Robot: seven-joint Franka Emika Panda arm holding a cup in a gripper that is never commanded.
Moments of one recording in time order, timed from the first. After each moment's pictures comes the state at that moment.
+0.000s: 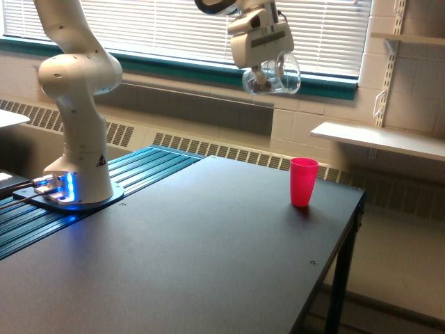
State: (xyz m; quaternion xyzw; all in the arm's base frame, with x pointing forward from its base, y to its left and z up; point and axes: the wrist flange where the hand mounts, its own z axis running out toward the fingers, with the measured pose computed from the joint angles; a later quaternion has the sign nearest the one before) arm 0.429 0.142 0.475 -0.85 0.50 -0.08 0.14
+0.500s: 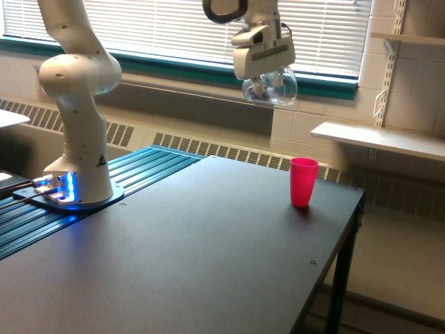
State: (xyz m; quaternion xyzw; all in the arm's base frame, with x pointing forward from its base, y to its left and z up) arm 0.430 0.178 0.448 -0.85 0.52 -0.04 0.10
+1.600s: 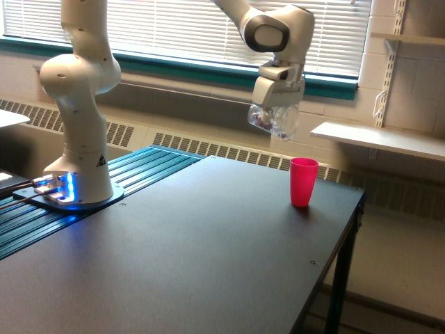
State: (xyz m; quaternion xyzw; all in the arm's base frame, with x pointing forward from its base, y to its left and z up) arm 0.465 0.267 0.360 -0.87 0.49 0.05 -0.04
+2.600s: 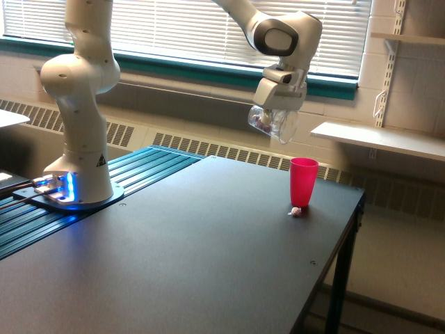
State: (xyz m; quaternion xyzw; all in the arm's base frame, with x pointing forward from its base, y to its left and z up) arm 0.460 0.287 0.343 -0.86 0.50 0.07 -0.08
